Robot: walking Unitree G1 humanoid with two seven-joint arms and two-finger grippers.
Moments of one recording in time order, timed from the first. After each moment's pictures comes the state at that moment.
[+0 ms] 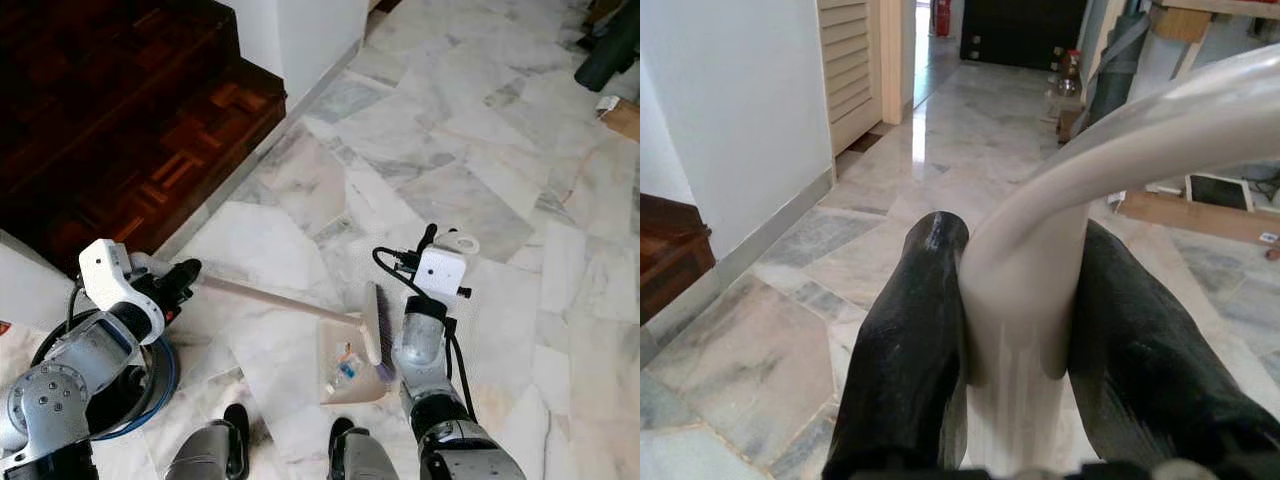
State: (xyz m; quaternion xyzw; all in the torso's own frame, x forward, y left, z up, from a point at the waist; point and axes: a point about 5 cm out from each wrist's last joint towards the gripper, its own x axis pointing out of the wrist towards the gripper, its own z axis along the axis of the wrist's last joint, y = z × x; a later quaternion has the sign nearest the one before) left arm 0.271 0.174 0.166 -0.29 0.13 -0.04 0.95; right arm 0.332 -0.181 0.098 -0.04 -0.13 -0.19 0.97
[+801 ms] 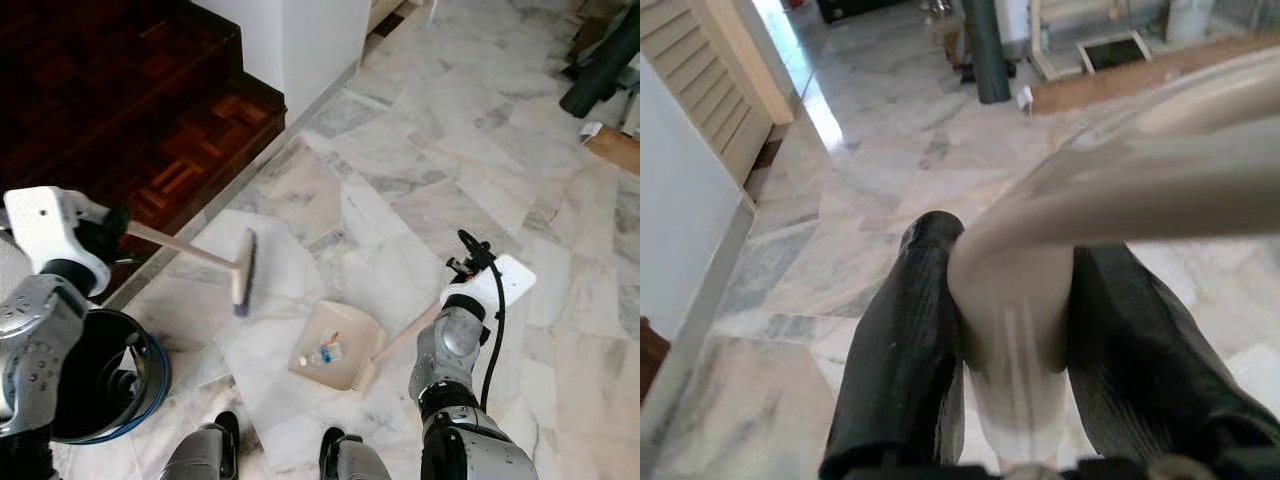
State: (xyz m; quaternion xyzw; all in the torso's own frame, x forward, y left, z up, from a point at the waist) left arm 0.289 0.202 0.207 -0.05 -0.02 0.00 1.00; right arm 0.333 -0.225 0.087 0.19 -0.06 -0.30 0.93
